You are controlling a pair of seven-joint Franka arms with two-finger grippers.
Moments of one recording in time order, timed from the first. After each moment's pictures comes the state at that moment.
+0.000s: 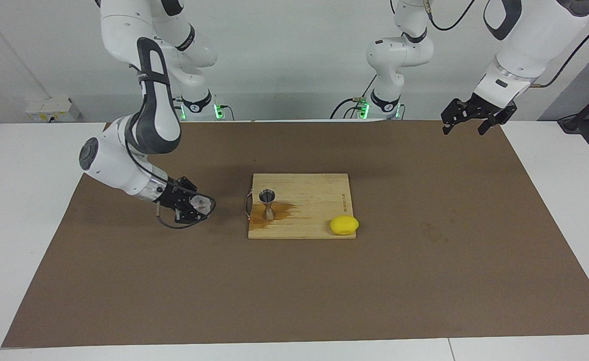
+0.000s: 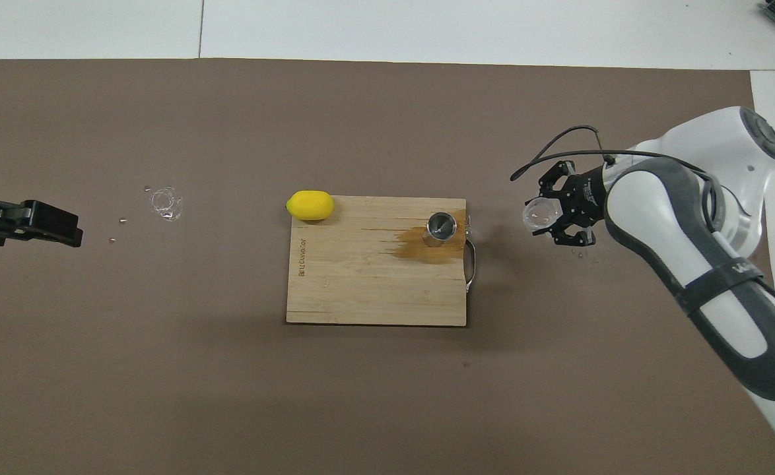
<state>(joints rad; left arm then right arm) 0.04 -0.03 -0.10 -1.62 -0.03 1.50 0.02 -0.14 0.30 0.11 -1.92 0.57 2.05 1.12</state>
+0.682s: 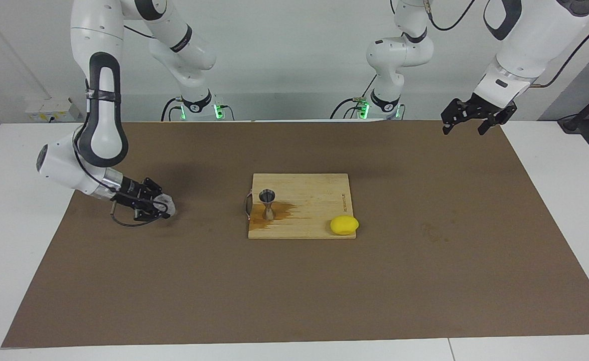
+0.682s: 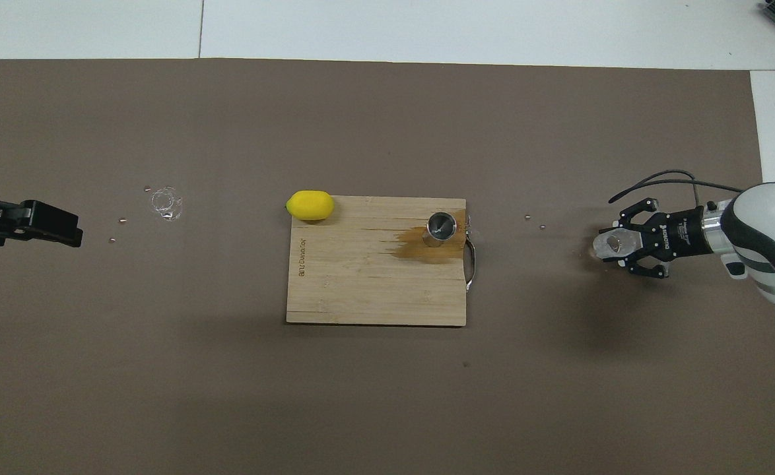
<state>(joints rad) 0.04 -0.03 -0.10 -1.62 -0.03 1.50 0.02 -0.38 0.34 0.11 -2.01 0.65 2.02 0.84</state>
